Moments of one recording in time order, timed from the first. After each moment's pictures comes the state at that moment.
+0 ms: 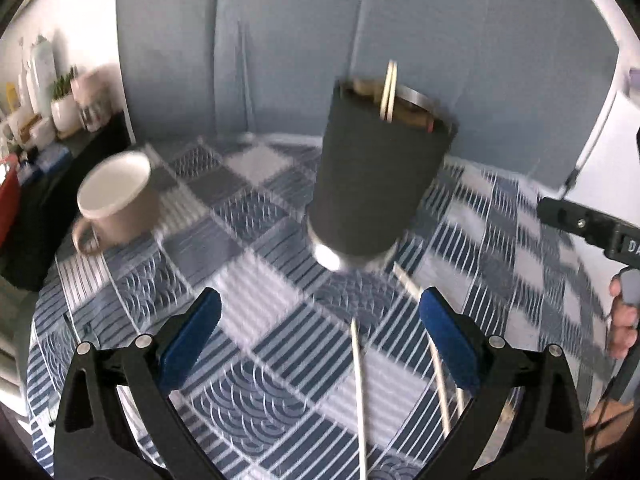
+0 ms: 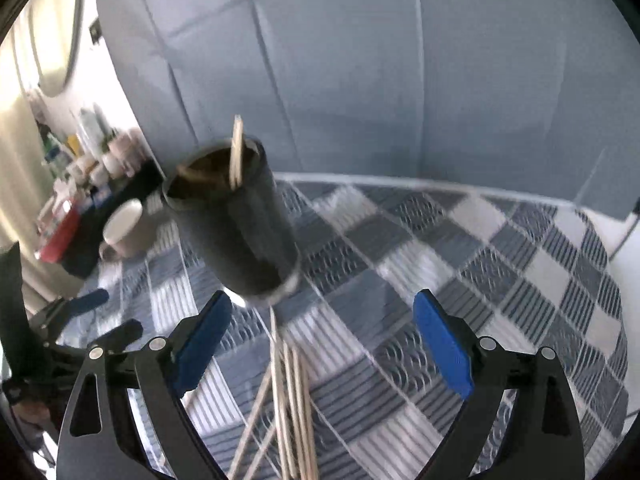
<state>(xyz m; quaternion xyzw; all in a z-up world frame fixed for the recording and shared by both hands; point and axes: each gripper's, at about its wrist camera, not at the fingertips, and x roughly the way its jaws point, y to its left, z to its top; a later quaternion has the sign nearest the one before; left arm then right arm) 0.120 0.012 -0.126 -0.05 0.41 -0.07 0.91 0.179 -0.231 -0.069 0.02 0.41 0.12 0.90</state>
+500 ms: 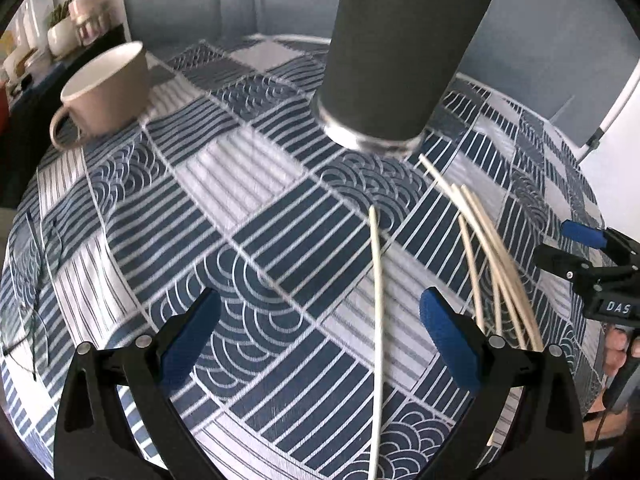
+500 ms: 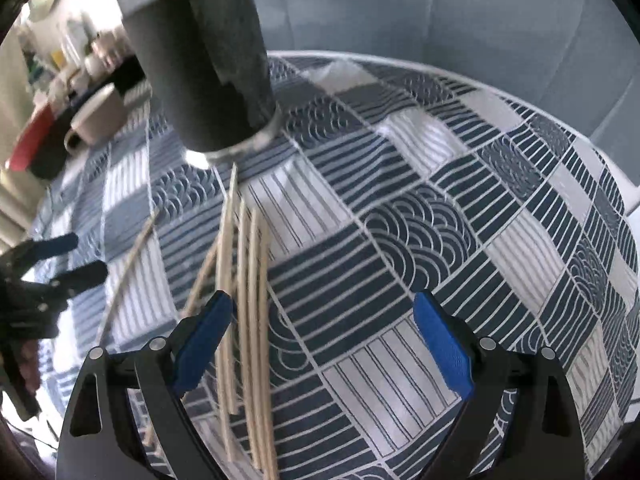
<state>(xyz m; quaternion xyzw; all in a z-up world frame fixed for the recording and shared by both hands) 0.102 0.007 -0.198 -0.05 0.51 -0.05 0.86 0.156 -0.232 -0.171 -0.05 0.52 0.12 0.85</state>
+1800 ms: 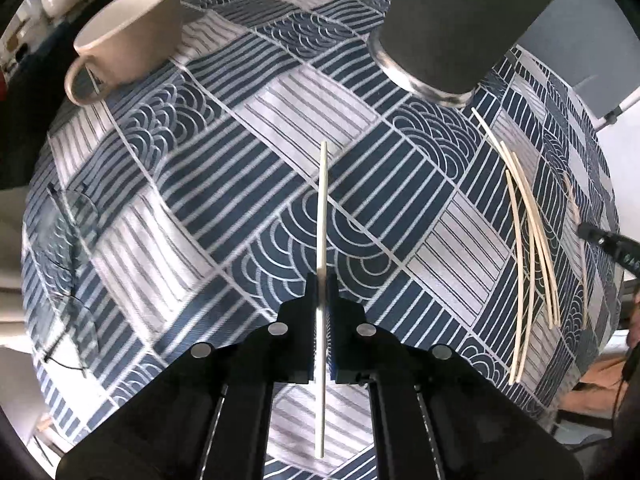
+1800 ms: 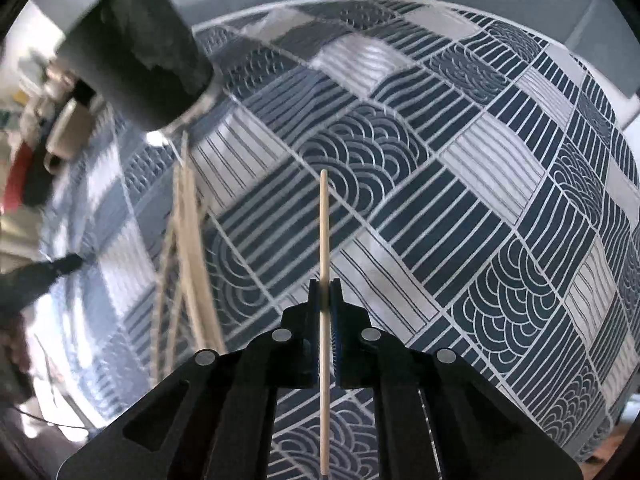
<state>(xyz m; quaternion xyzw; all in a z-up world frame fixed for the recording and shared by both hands) 0.111 0.058 -0.193 -0.04 0.61 -0.05 0.79 0.155 -0.281 -0.168 0.04 0.60 0.08 0.79</state>
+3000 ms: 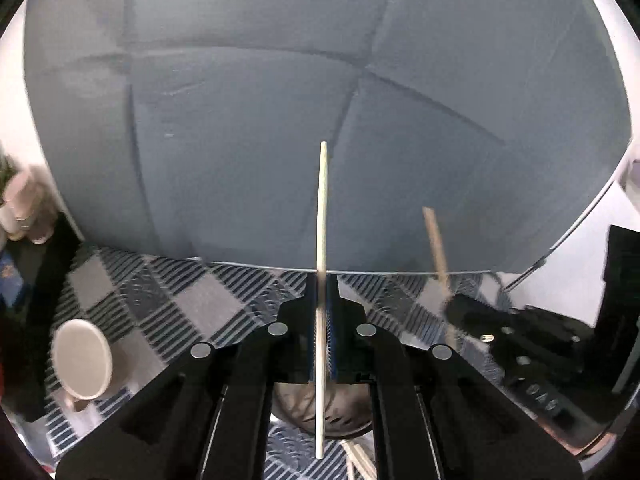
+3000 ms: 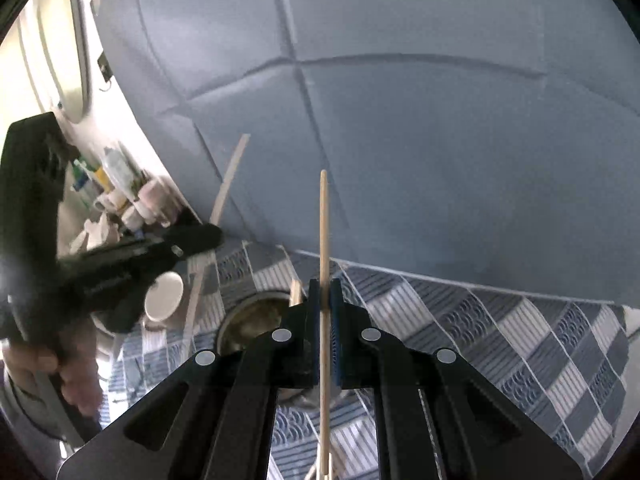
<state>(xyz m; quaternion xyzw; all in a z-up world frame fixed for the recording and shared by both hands) 0.295 0.005 0.019 -0.12 0.40 -0.13 0.90 0.316 -0.177 0.029 0.03 0.40 0.21 0.89</state>
